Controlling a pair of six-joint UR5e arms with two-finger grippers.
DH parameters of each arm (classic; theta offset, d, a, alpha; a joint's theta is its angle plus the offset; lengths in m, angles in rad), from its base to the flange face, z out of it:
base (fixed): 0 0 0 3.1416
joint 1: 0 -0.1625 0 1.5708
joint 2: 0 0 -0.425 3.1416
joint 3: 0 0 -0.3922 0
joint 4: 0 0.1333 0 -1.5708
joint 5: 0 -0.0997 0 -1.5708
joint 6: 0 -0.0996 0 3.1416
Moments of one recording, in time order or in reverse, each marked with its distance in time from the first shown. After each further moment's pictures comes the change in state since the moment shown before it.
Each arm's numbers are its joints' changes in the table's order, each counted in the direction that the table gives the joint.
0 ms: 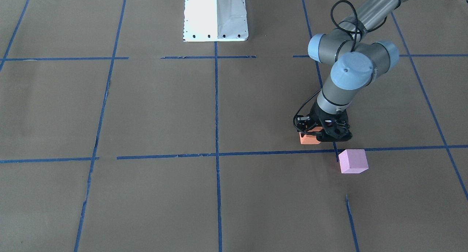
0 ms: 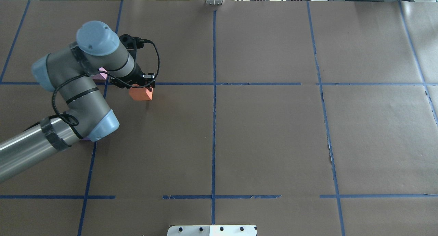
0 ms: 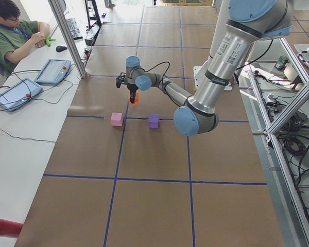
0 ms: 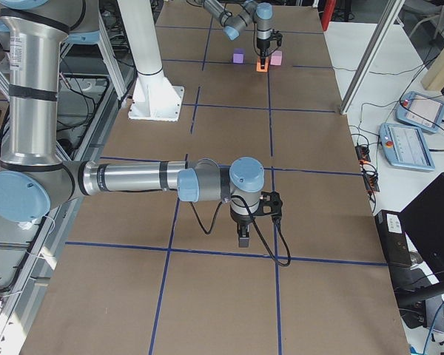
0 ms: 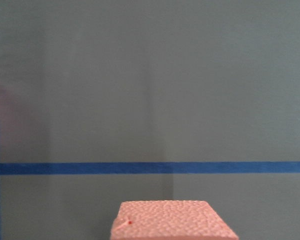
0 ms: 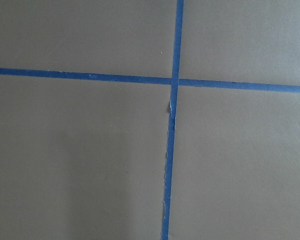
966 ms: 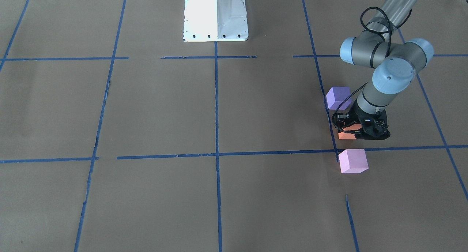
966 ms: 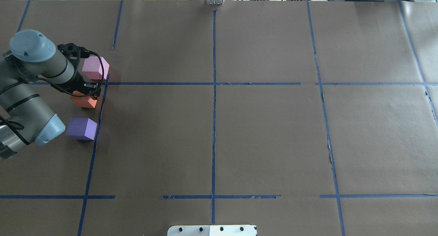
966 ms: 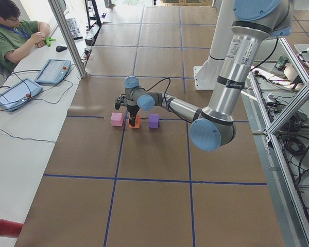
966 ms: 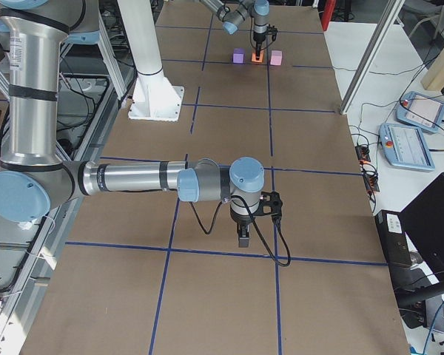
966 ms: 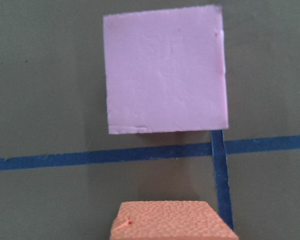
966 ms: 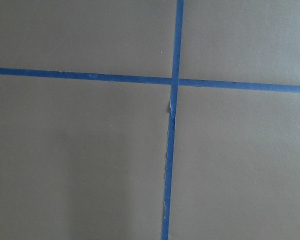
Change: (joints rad) left arm 0.036 -0.147 -0.005 -0.019 0.007 -0.125; right arm 0.000 0.000 0.000 0.000 0.000 0.000
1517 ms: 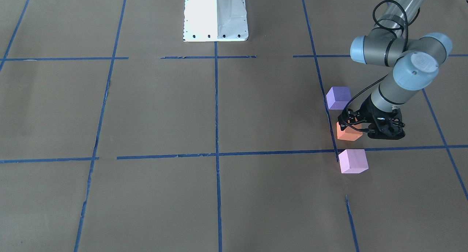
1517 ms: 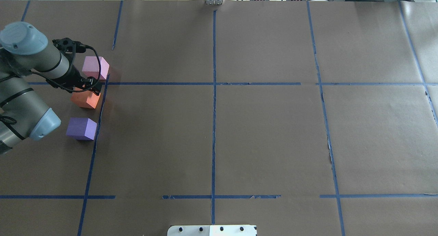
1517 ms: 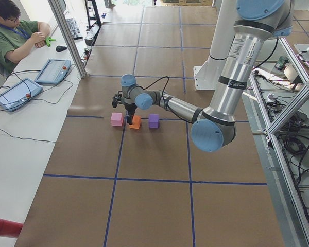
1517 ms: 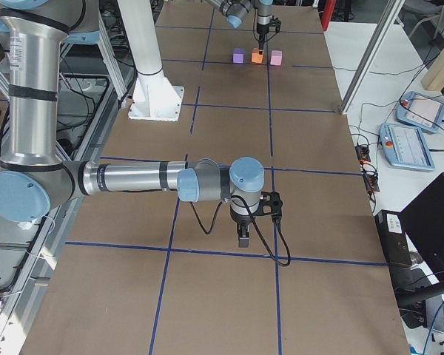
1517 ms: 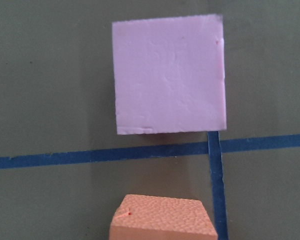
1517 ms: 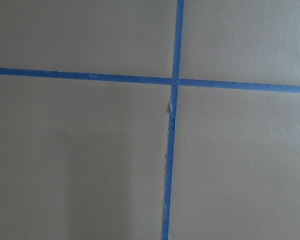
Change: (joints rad) left arm 0.113 -0.009 -0.047 0.013 0.111 -0.094; right arm 0.000 0.000 0.000 0.000 0.000 0.000
